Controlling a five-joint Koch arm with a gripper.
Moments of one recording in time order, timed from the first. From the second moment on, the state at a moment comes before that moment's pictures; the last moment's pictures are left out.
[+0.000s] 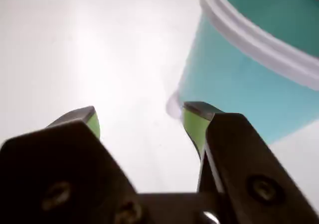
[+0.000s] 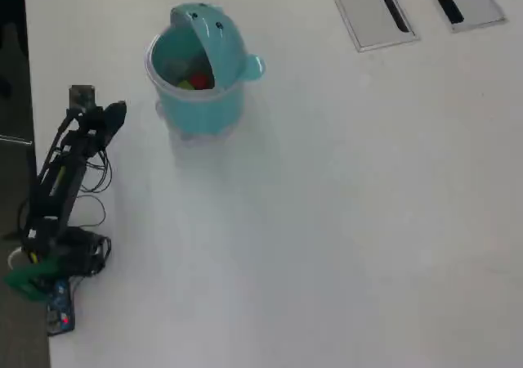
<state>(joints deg) -64.7 114.0 115.7 24.4 -100.8</state>
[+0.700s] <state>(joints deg) -74.4 131.0 138.8 24.6 -101.4</state>
